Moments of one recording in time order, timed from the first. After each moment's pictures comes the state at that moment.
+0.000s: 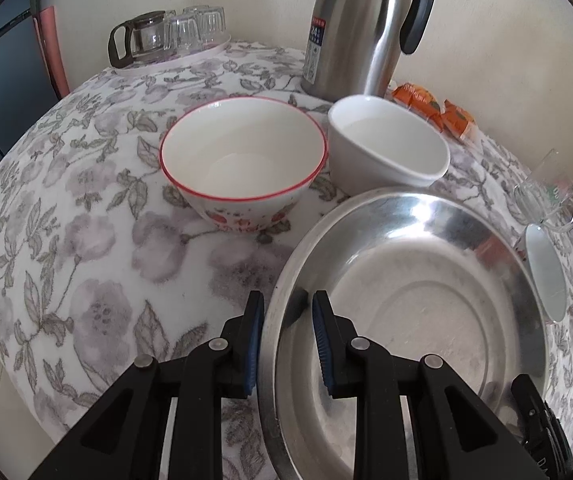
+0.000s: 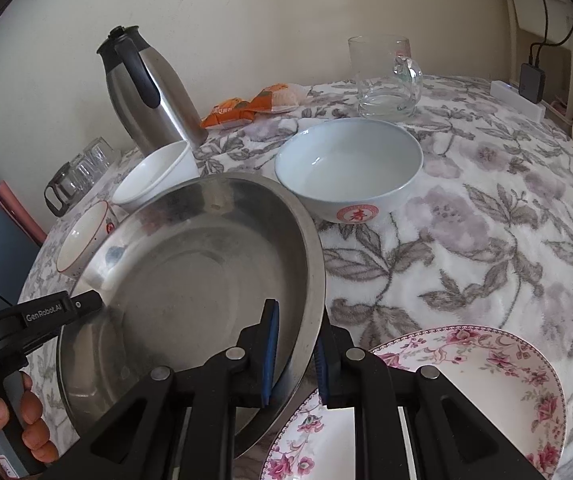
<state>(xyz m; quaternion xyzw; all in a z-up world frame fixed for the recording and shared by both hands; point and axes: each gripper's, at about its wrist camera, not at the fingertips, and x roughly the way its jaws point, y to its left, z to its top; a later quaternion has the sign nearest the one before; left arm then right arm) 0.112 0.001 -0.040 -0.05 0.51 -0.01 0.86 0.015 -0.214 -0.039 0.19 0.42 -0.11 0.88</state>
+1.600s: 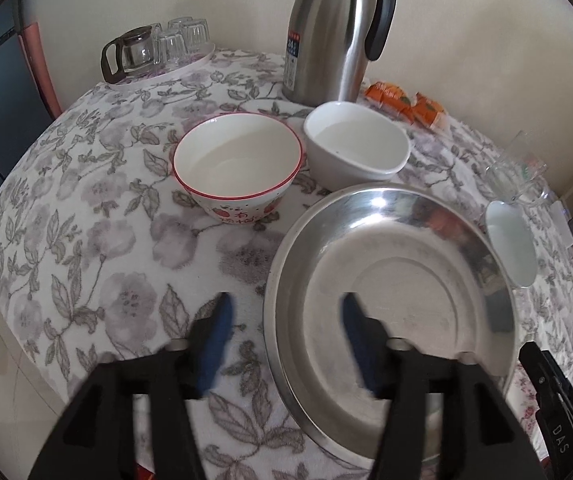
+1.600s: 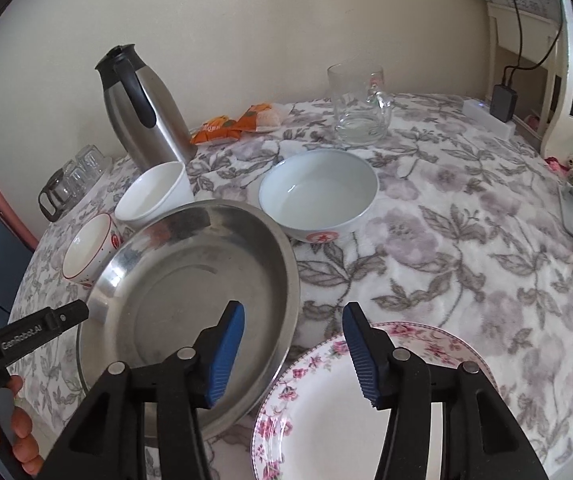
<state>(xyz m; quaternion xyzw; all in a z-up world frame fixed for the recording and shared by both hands) 0.082 0.004 0.002 -0.03 0.52 -0.05 0.86 -0.010 -0.219 0.008 0.18 0.43 -0.14 0.88</state>
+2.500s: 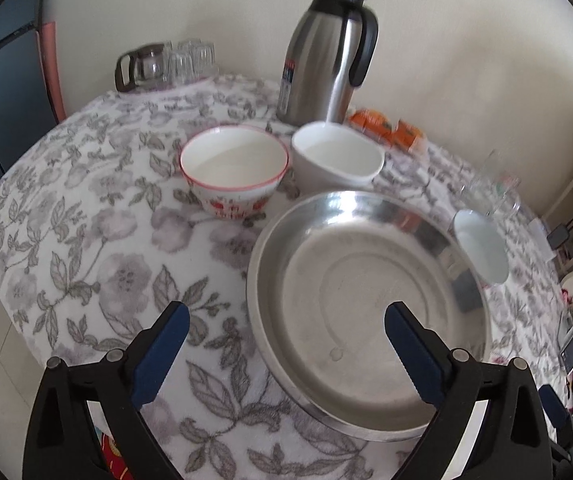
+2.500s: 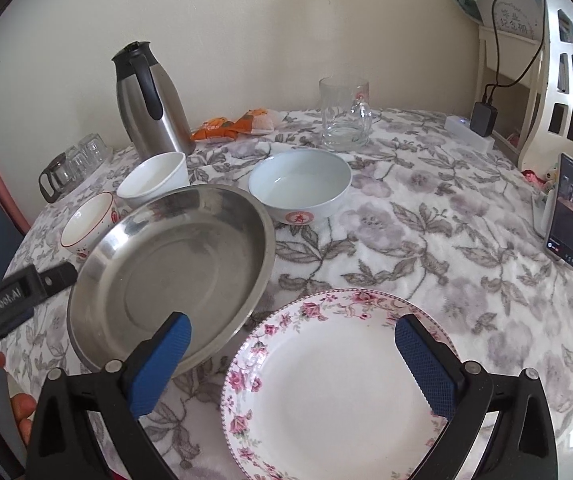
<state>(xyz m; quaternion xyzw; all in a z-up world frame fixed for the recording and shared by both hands) 0.034 0.001 0.012 -0.06 0.45 -0.05 0.89 -0.056 -0.210 0.014 0.13 0.41 -0.16 0.89</state>
